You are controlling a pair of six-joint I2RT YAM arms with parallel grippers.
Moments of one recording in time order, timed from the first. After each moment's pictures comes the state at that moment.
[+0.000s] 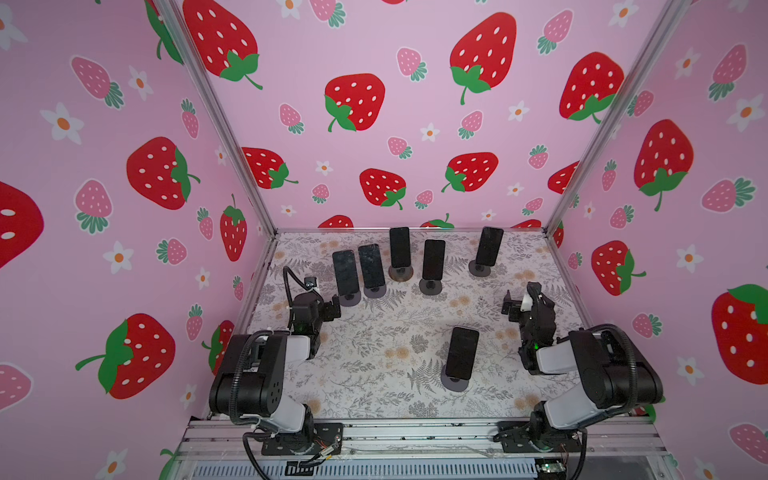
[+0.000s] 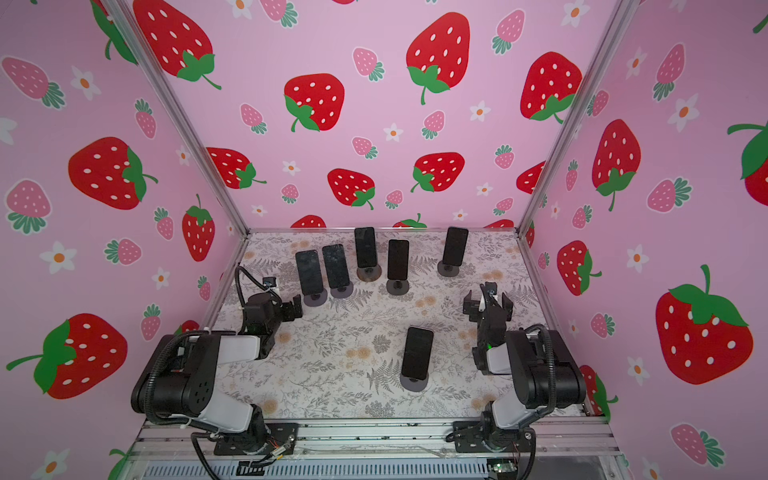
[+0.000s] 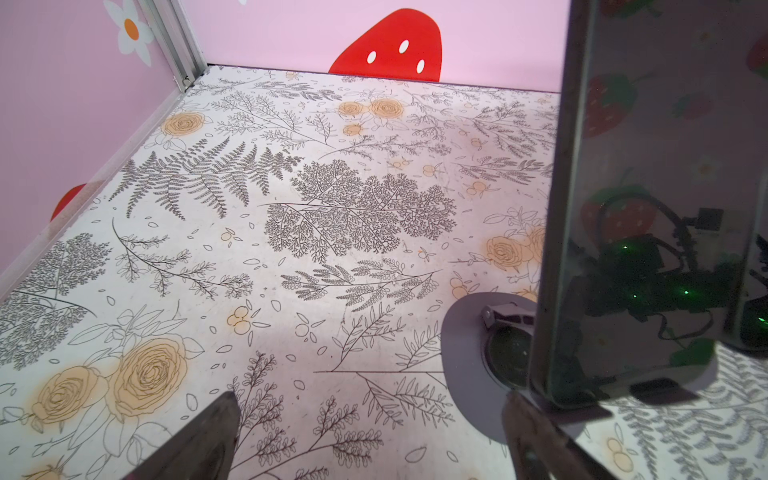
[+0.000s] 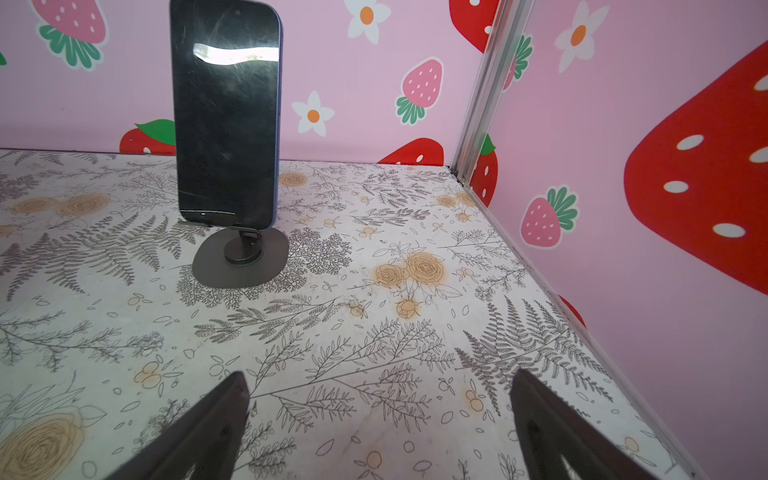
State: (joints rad) left arm -0.01 1.54 0.42 0.64 -0.07 -0.05; right arm 0.13 1.56 0.25 1.13 0.25 -0.09
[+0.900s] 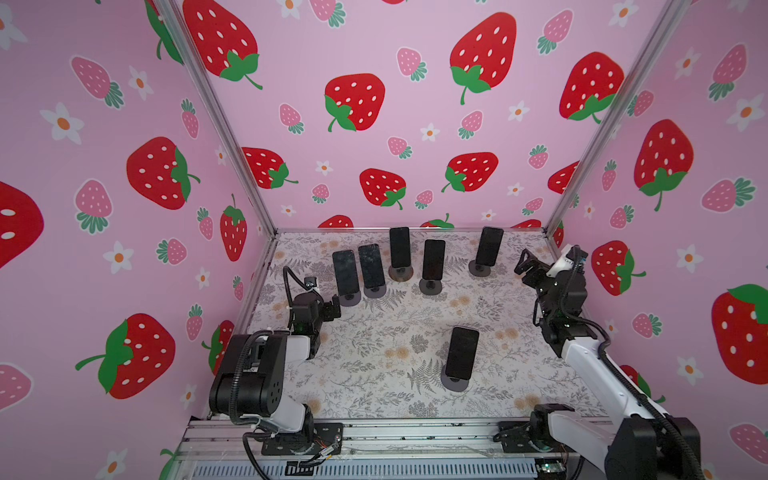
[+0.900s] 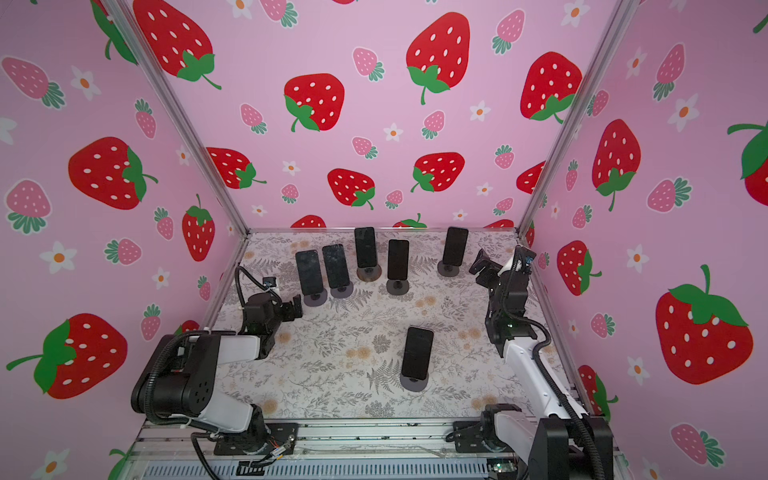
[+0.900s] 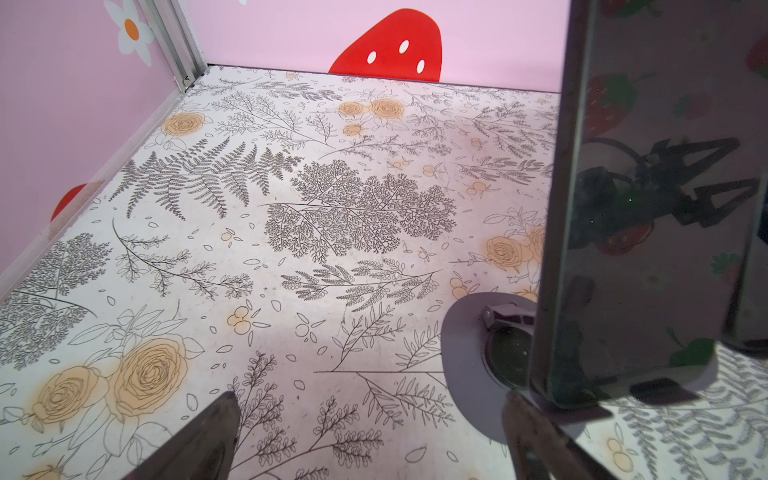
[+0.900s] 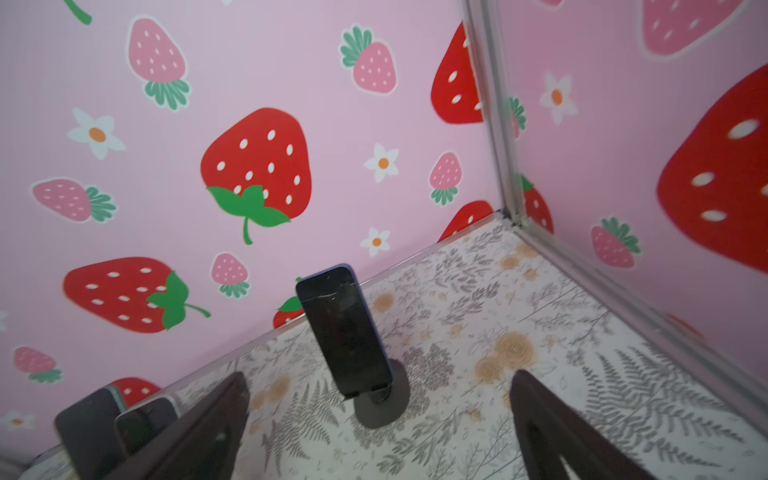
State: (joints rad) left arm -0.01 1.54 0.42 0.64 -0.07 -0.05; right arm 0.11 1.09 0.64 0.29 0.10 0.48
